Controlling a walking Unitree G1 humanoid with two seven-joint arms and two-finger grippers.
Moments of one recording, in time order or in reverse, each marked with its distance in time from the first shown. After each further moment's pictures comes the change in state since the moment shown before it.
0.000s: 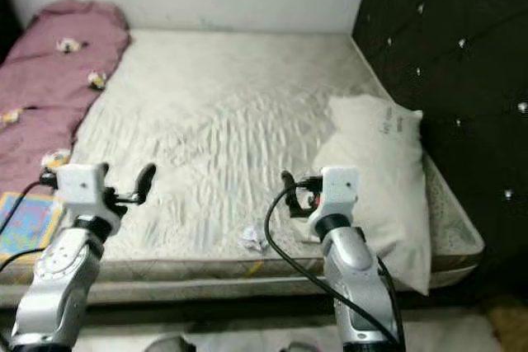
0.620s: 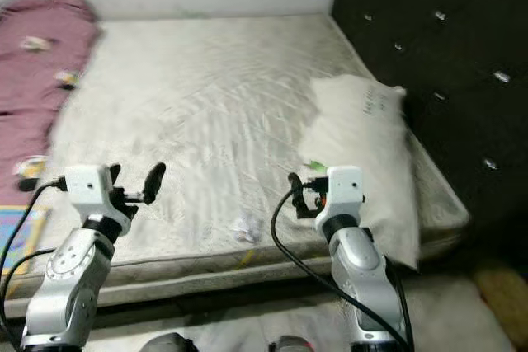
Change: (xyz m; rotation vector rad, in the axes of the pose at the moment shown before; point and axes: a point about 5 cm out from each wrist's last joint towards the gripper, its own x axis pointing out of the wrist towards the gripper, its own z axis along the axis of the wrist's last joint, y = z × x) left arm 0.001 -0.010 -0.001 -0.069 0.001 -0.033; right arm -0.003 -0.007 -0.003 -0.024 0.023 -0.019
